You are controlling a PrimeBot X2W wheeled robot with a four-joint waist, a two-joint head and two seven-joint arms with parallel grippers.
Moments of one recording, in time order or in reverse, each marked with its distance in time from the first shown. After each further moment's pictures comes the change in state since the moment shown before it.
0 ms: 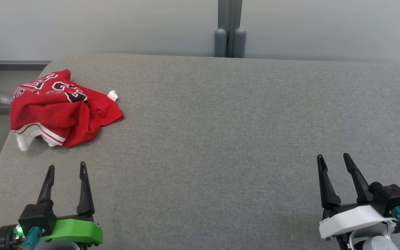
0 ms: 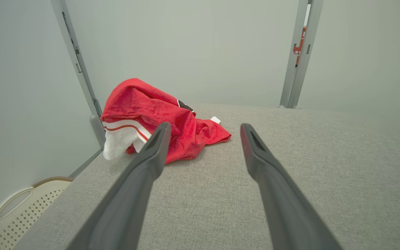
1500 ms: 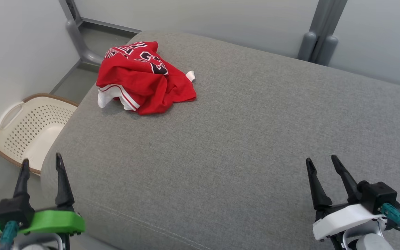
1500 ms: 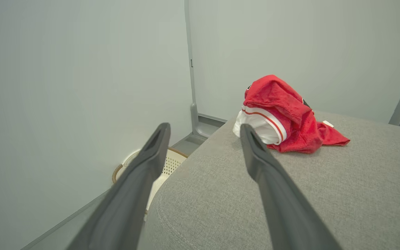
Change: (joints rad) left arm -0.023 0.010 0.087 -0.005 -0.005 0.007 0.000; right arm -0.029 -0.028 0.074 0.062 0.022 0.000 0.000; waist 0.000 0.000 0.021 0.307
